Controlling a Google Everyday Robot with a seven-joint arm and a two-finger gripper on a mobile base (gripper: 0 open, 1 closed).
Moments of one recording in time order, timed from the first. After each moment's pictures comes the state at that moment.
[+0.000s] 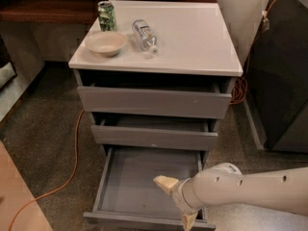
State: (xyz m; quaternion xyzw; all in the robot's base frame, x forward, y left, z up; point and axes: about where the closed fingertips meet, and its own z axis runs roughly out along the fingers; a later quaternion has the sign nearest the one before) arm 0.399 -0.075 0.495 -0.87 0.44 0.02 0.21
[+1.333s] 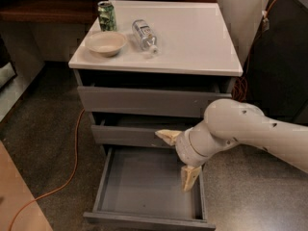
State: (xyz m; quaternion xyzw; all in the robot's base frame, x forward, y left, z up) arm 0.458 -0.067 0.670 -0.82 0.51 0.06 0.25
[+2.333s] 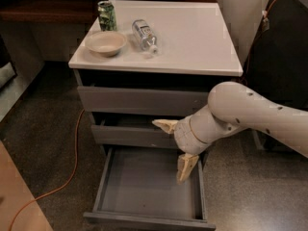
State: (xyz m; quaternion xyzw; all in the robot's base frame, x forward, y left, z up) arm 0.471 -0.055 0.703 -0.81 0.51 0.10 0.28
